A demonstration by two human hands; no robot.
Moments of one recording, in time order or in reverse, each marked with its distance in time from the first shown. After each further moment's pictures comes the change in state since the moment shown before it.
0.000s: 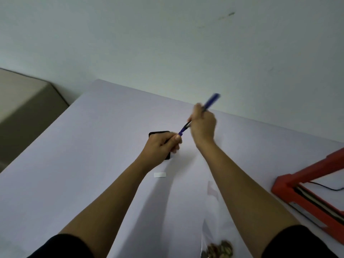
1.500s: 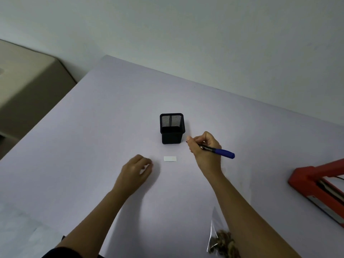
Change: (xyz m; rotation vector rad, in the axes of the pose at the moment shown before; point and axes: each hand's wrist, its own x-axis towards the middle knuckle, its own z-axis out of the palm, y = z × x) left_hand -0.093 -0.142 -0.011 0.571 0.246 0.080; right_hand -0.078 0.114 -0.001 -0.017 -0.276 0.015
